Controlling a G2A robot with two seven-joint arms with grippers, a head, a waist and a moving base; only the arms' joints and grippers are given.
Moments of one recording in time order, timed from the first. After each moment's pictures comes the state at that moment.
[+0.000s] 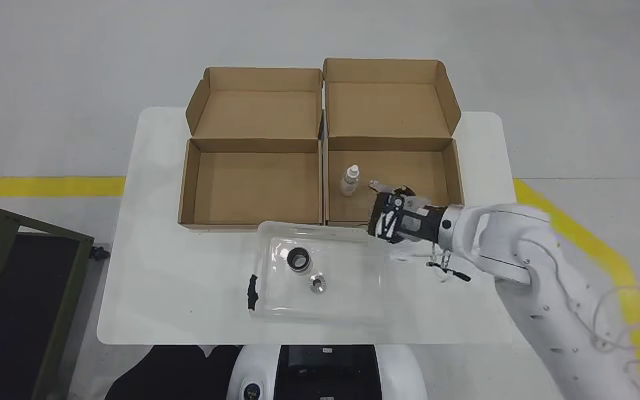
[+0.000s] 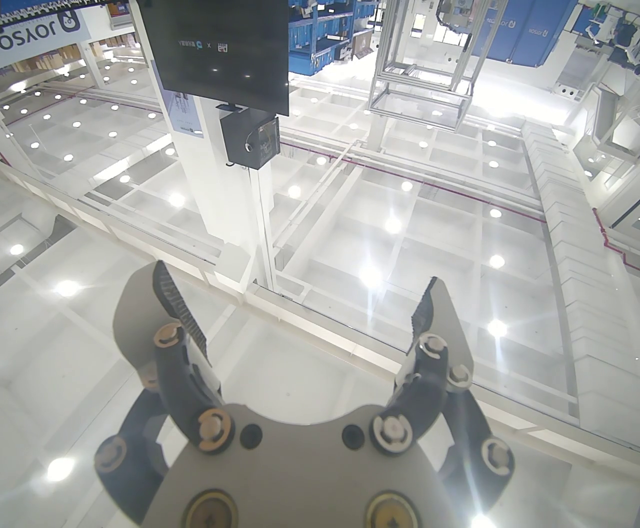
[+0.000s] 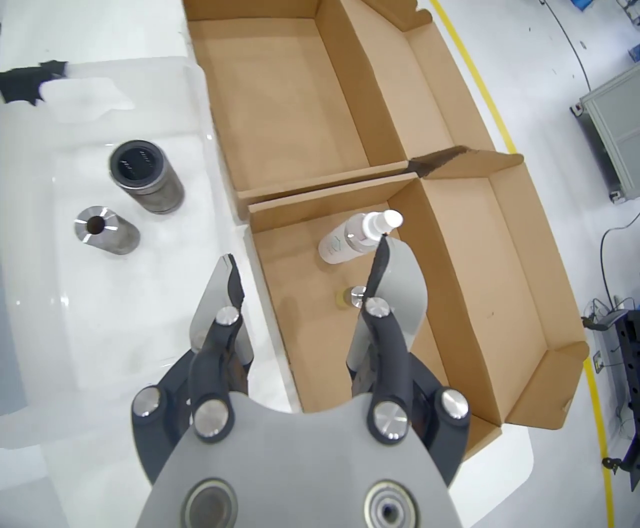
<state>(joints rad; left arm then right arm) -0.42 -0.34 -0.17 -1.17 3.07 0.50 0.07 -1.09 -1.02 1.21 -1.98 -1.16 -0.81 0.68</state>
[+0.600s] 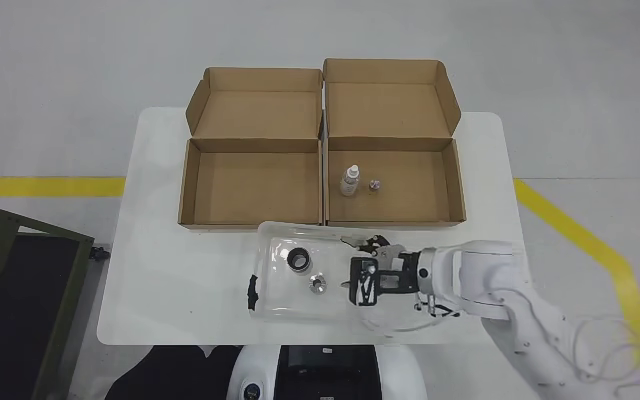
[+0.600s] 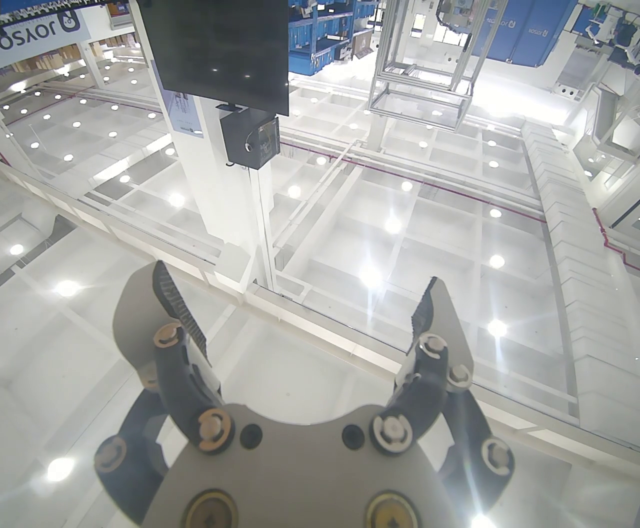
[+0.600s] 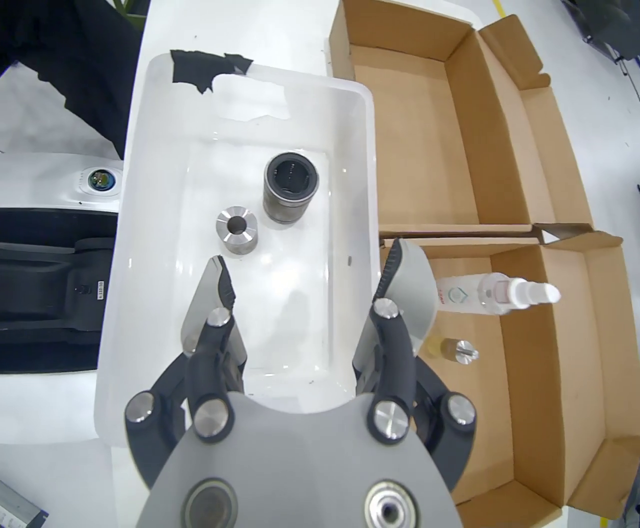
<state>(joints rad) -0.42 -0.34 -0.17 -1.17 3.07 0.50 0.07 -1.19 -1.01 1.09 -2.04 -1.24 -0.93 0.61</state>
